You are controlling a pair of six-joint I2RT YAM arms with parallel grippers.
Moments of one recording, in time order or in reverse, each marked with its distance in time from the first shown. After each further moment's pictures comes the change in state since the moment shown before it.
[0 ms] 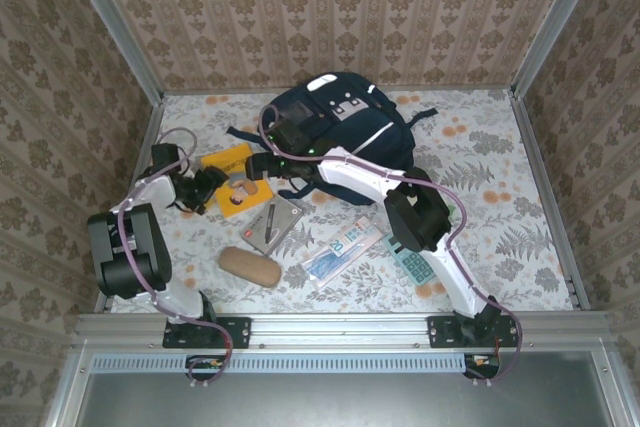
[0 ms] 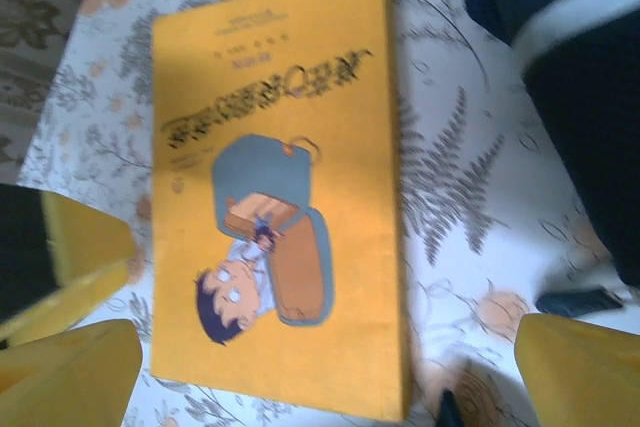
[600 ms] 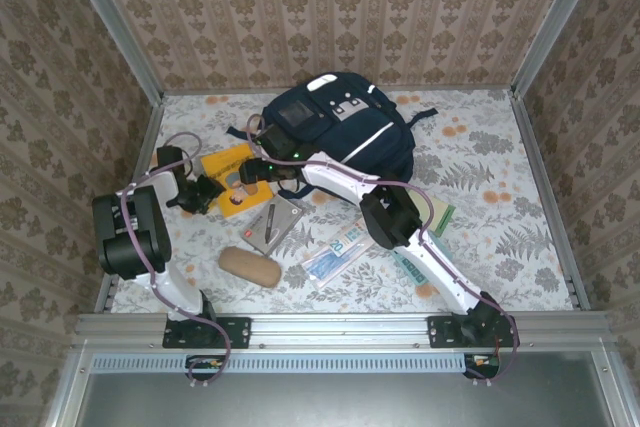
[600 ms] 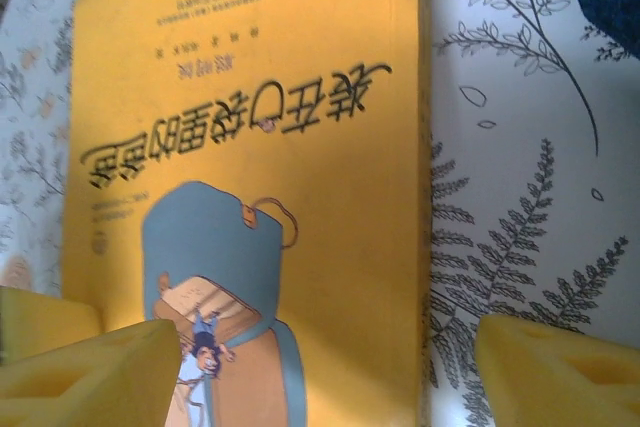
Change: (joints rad) left arm -0.002 0.140 0.032 0.012 -0.056 0.045; right arm 0.003 0.313 0.335 -0.041 -0.045 -0.028
